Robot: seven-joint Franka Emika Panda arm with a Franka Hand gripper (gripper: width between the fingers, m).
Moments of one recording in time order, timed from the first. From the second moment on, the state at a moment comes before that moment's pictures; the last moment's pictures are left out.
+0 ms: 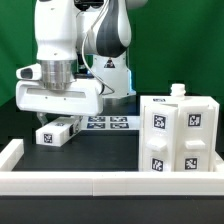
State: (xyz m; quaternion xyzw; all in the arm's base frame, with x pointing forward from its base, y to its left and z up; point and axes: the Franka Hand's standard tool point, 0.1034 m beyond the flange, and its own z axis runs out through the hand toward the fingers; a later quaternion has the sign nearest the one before) arm 0.387 -0.137 0.008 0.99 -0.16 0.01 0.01
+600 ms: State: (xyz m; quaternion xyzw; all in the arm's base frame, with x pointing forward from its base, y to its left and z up) arm 0.426 -0.046 0.087 0.99 -0.15 0.03 -0.03
